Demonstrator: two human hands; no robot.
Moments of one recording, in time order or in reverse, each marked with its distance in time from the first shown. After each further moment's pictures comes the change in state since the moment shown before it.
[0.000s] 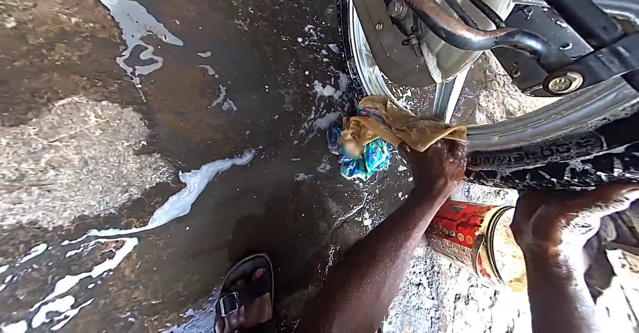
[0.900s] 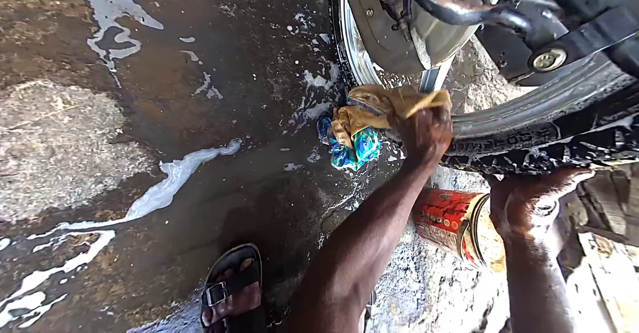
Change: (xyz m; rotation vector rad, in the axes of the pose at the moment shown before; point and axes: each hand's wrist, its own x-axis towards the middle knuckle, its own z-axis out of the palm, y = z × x) left_hand 0.031 0.011 0.004 -0.036 0.182 0.012; right_hand -0.015 0.002 -0.008 0.000 -0.132 0.203
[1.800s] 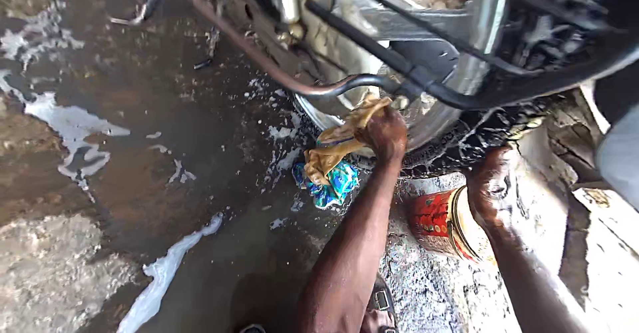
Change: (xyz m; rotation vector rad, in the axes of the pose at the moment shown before) left_hand 0.042 0.046 -0.011 -0.050 -0.156 -0.156; right_hand 0.010 -0.015 0.006 -0.118 0.181 -0.070
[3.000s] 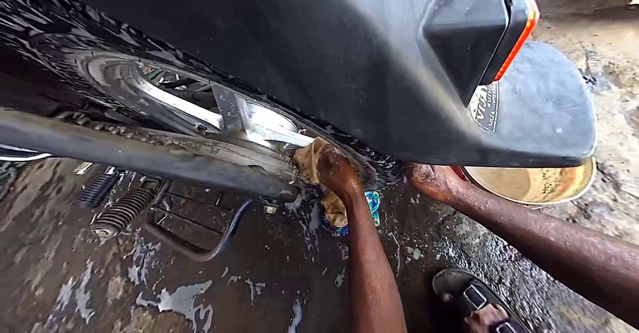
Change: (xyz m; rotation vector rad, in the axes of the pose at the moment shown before) left_hand 0.000 -0.039 -0.012 -0.068 0.034 0.180; right_hand -0.030 0.087 0.077 -0.058 0.295 -0.268
